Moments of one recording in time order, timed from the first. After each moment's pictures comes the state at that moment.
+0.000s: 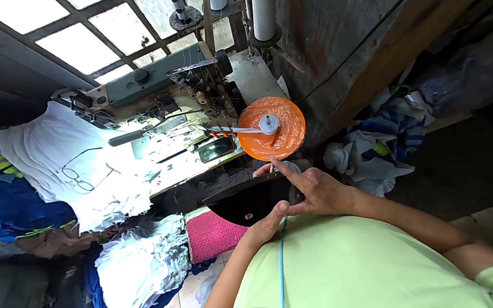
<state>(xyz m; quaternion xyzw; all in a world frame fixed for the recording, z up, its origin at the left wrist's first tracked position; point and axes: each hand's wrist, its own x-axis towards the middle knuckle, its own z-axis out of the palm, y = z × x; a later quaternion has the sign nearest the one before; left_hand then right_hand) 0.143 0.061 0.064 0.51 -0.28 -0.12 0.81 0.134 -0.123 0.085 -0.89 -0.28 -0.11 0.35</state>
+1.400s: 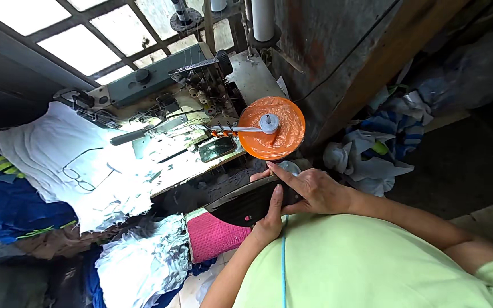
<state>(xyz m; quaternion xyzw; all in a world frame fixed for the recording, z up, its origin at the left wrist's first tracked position) 0.138 0.045 0.053 0.52 -0.20 0.03 0.83 0.132 -0.117 0.079 -0.88 -0.31 -0.16 0.32</state>
